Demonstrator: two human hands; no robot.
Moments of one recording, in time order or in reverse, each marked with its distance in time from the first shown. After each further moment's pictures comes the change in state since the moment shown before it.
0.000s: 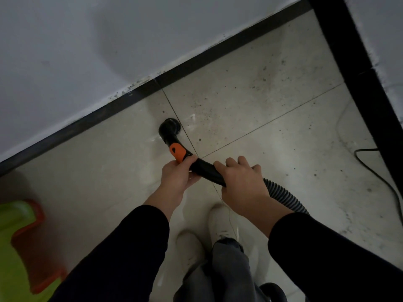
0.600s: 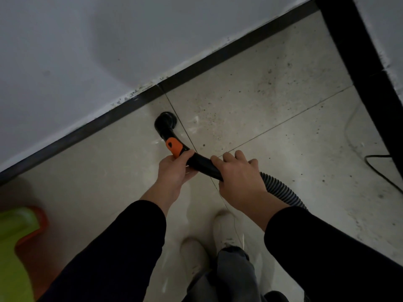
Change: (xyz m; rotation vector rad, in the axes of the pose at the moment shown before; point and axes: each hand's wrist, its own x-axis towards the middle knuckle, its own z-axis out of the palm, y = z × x) left_hand 0.025 0.026 -0.002 -0.009 0.019 0.039; right_hand 0.033 -0.004 -0.004 0.015 0.068 -0.030
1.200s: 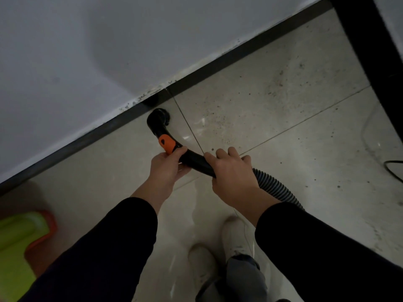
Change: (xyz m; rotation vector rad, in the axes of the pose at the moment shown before) left_hand 0.023 0.025 -0.023 0.028 0.036 0.059; right_hand 0.035 -0.021 0.006 0.041 0.037 -0.044
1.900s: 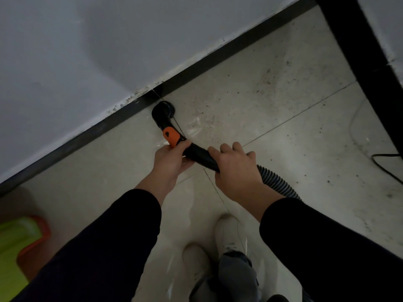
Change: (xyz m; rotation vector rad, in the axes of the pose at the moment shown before) left_hand -0.007 0.002 0.036 0.017 -0.074 0.018; right_hand -0.011 0.028 -0.011 0.010 0.032 0.079
